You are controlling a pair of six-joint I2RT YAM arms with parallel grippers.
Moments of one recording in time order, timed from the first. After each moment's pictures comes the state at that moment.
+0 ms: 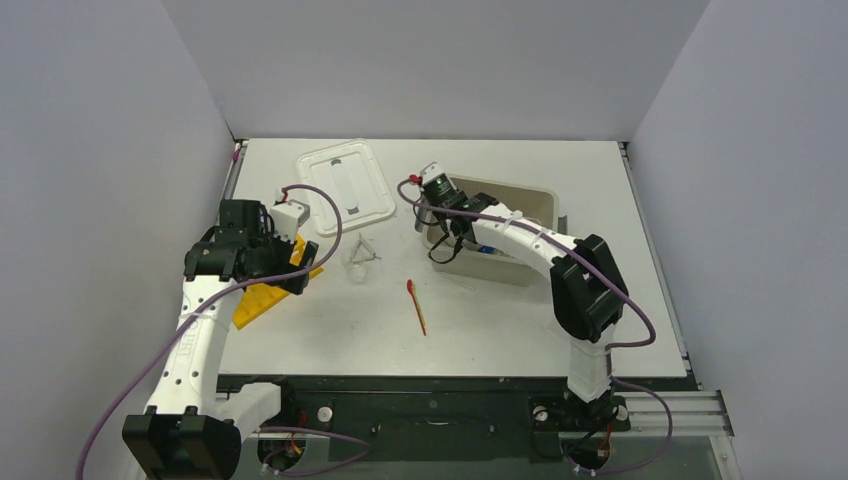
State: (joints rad) left arm -0.02 1.06 1.08 -1.01 0.13 0.33; right arm 0.66 1.92 1.52 -0.52 0.51 -0.04
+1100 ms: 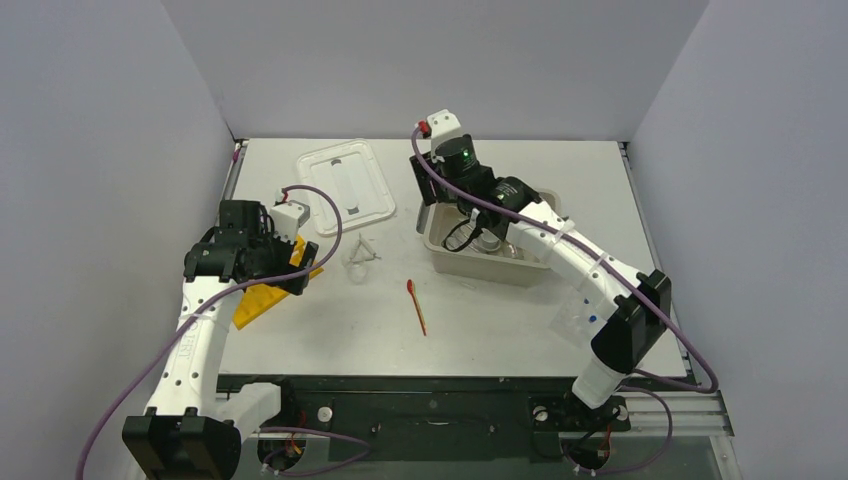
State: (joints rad) left arm -0.02 1.06 1.08 -1.01 0.13 0.33; right arm 0.74 1.68 1.67 -0.49 0.37 0.03
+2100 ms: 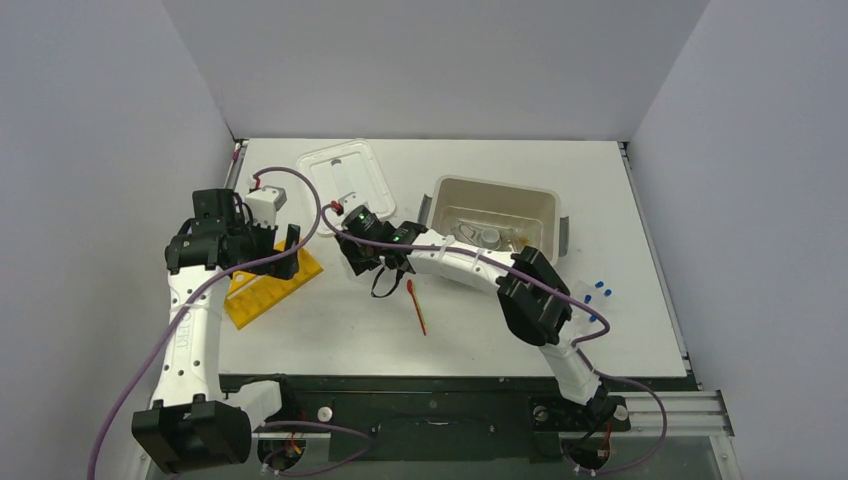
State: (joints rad) left arm 0.13 1.11 1.17 -1.03 0.25 0.29; right arm 1.00 2.15 1.79 -0.46 0.21 0.25
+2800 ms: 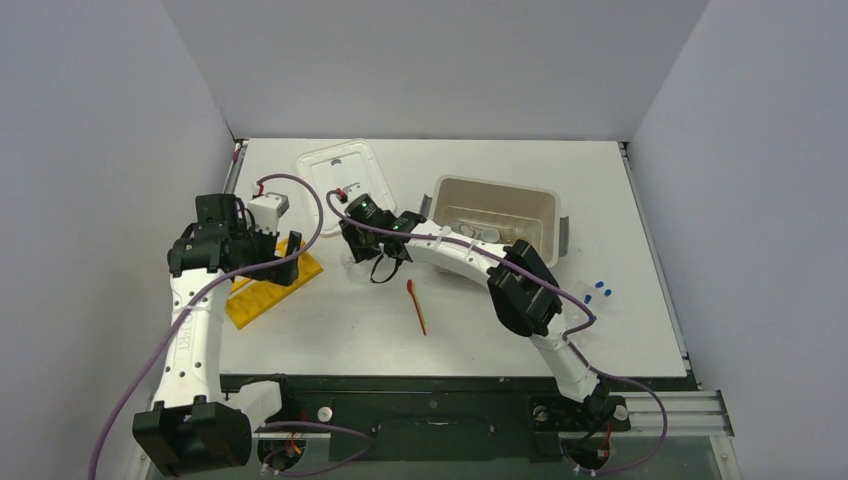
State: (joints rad) left arm 0.13 1.10 1.13 -1.04 0.23 0.32; right arm 0.95 2.23 1.91 -0.45 0.13 0.30
